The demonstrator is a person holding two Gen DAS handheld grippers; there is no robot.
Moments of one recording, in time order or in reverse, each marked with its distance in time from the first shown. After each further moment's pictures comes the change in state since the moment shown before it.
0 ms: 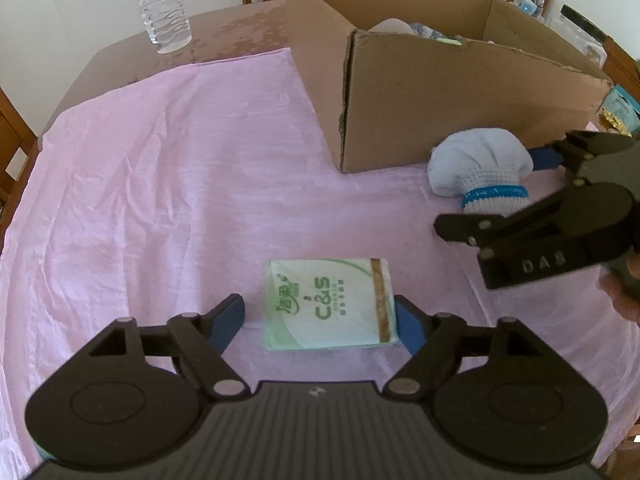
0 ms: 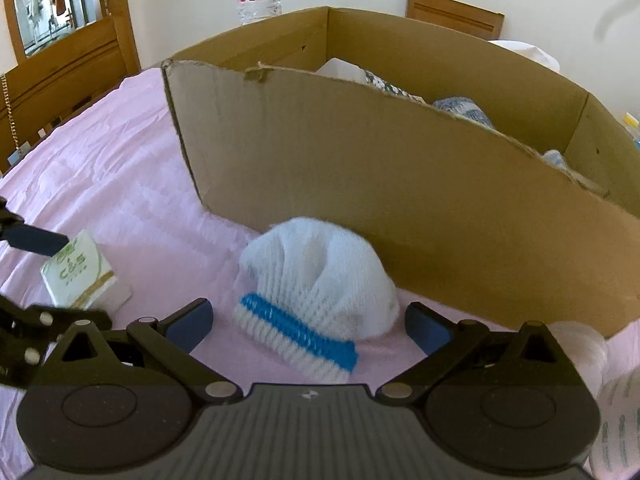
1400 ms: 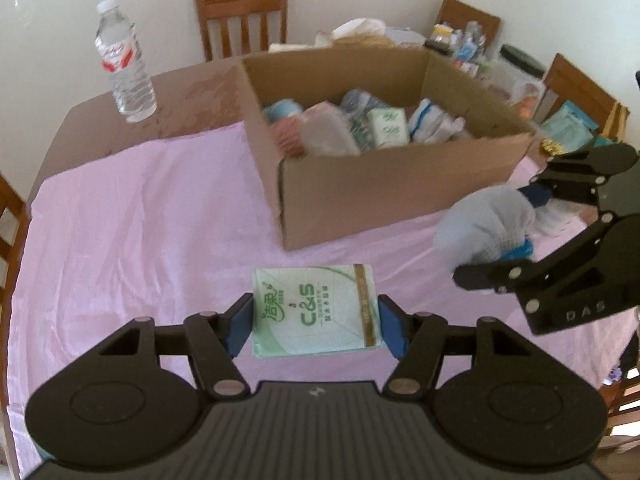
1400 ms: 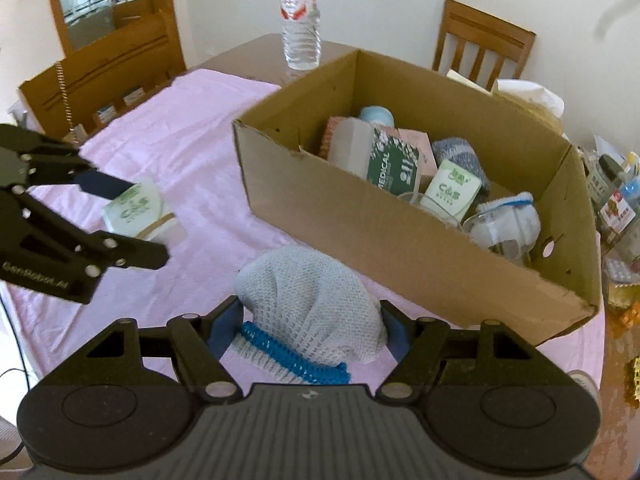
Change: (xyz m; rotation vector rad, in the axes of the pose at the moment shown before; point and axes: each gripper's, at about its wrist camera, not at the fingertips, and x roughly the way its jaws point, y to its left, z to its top) left arm -0.066 -0.019 0.037 0.069 -0.094 -0.107; right arm -0.093 -0.001 0.023 -0.111 0.061 0.081
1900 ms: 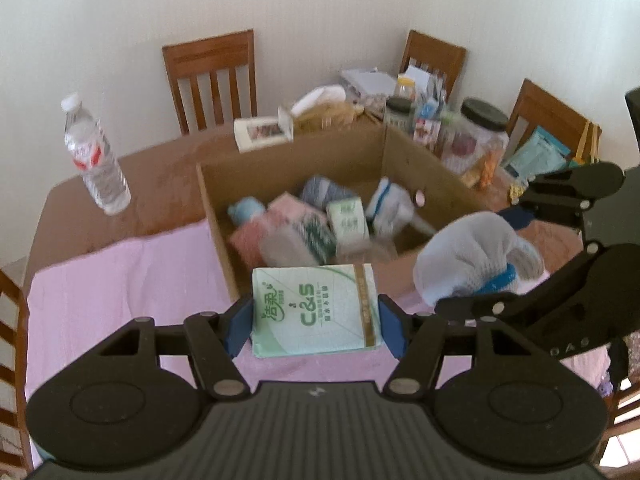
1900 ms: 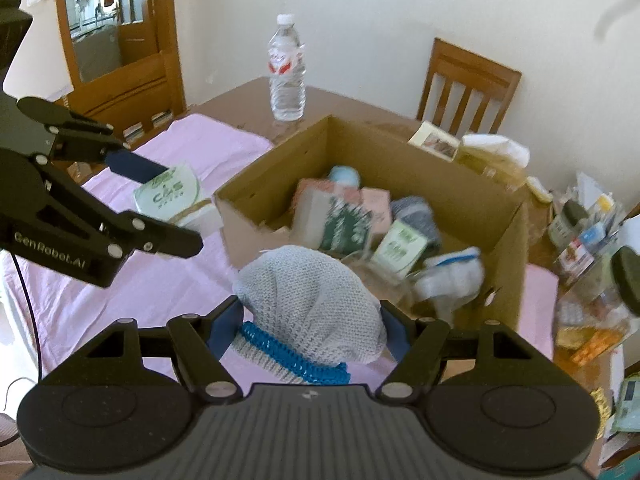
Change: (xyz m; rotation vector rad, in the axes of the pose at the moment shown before) left arm -0.027 -0.027 0.076 0.077 -0.120 -0.031; right arm -0.060 -0.033 0.026 -0.030 -0.095 -0.037
